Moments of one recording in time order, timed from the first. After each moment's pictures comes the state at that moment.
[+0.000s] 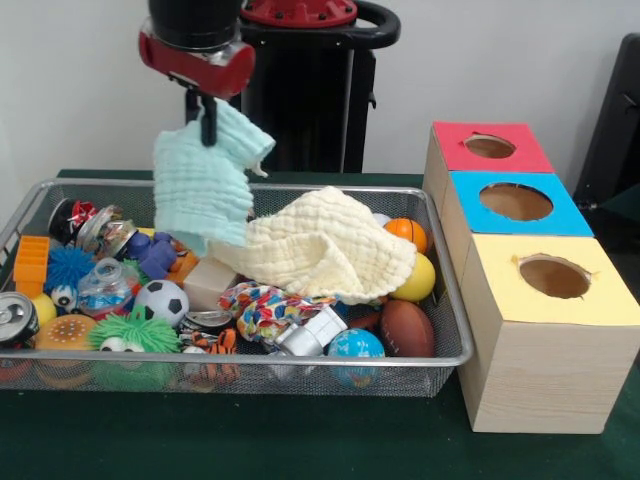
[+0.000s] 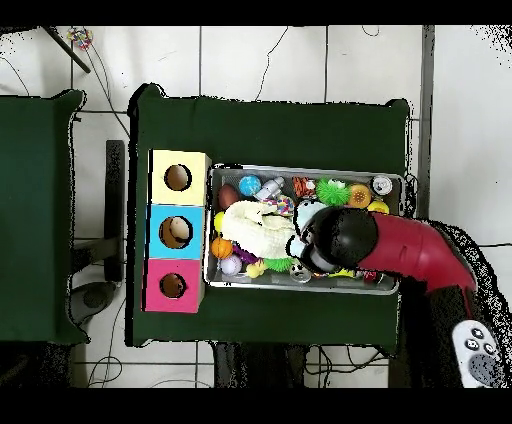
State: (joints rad) arm -0.52 -0.81 0.10 1.67 -0.29 0.88 2.05
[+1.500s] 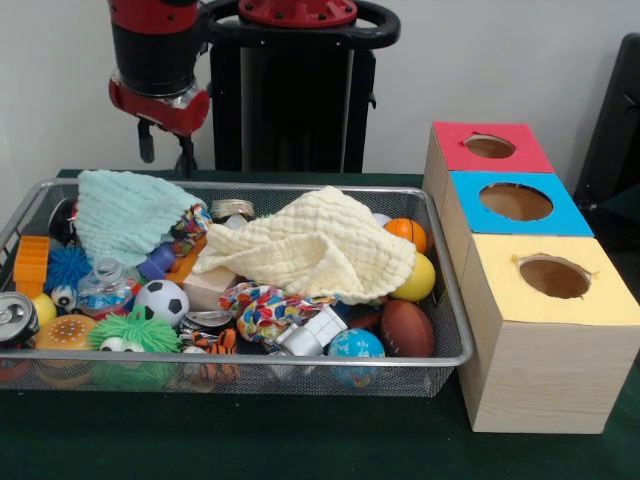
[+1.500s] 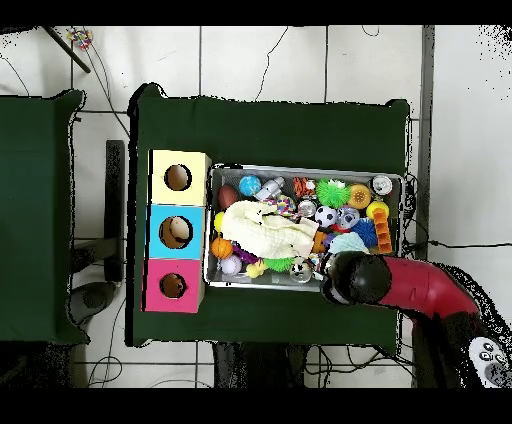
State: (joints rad) arm -0.68 -0.75 0.17 1.81 -0.47 0.66 2.05
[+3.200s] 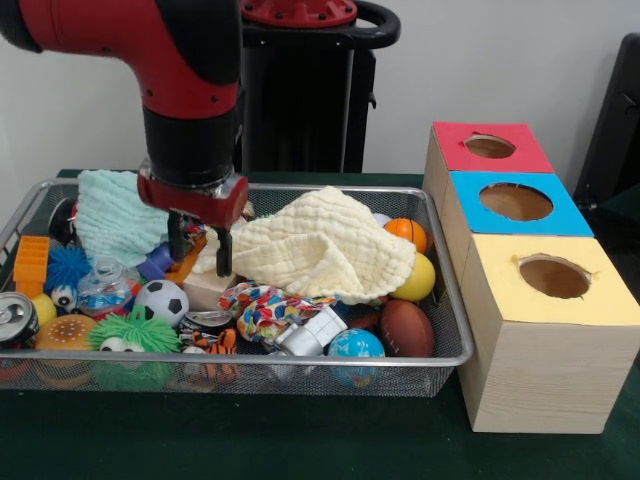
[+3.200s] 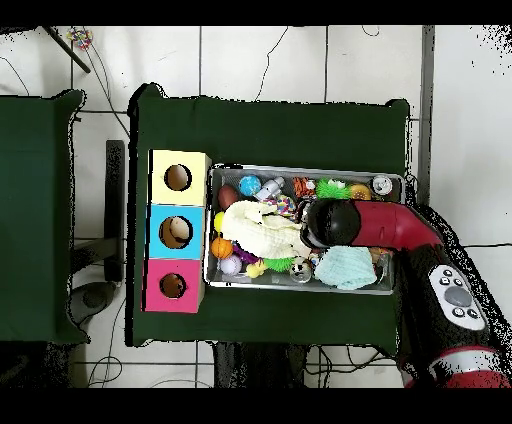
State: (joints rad) arm -0.60 -0.54 0.26 1.53 -0.47 0.66 2.05
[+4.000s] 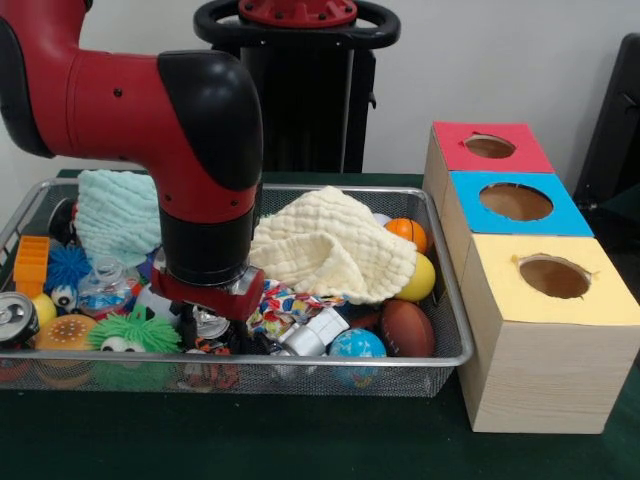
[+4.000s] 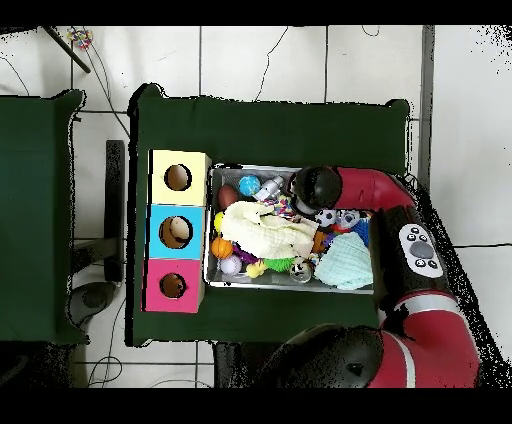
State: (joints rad) arm -0.53 -0.34 0.26 1.26 -0.47 0.72 2.05
